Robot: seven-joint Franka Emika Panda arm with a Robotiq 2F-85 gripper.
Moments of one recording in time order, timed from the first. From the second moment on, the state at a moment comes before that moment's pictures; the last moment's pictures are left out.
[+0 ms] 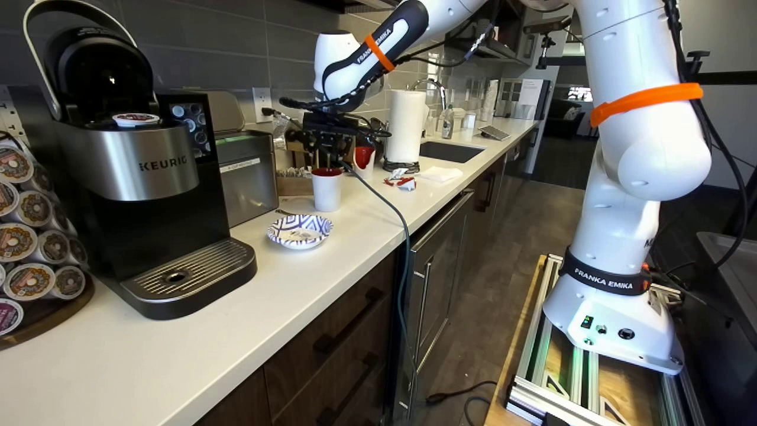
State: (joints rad) arm 0.11 0.37 -0.12 -1.86 -0.23 2.50 1.05
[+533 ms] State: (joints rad) arm 0.13 0.39 -0.17 -1.83 -0.29 2.50 1.09
